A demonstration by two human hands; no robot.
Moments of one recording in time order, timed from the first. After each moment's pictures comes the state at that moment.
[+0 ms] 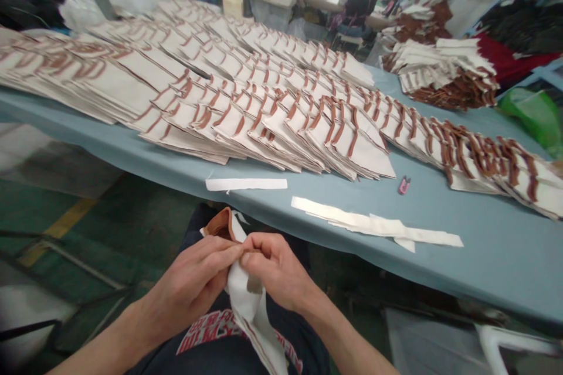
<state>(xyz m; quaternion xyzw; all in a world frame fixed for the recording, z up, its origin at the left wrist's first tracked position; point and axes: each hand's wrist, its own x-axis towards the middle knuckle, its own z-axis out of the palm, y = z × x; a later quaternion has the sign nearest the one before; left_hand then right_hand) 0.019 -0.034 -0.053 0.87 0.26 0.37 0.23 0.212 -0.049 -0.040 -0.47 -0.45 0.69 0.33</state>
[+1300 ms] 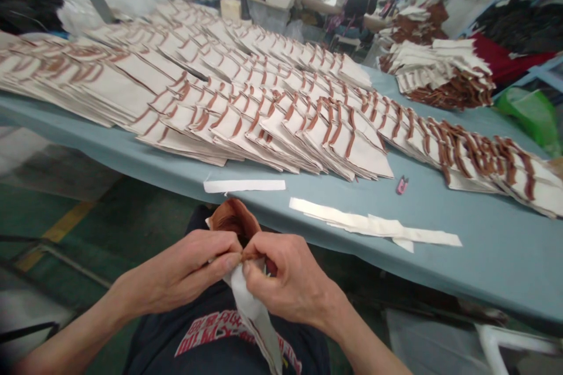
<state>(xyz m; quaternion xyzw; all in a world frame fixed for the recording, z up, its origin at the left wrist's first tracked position) 0.019 0.003 -0.021 0.84 0.26 0.13 0.45 0.228 -0.047 -0.011 -0.51 -0.70 0.42 0.27</state>
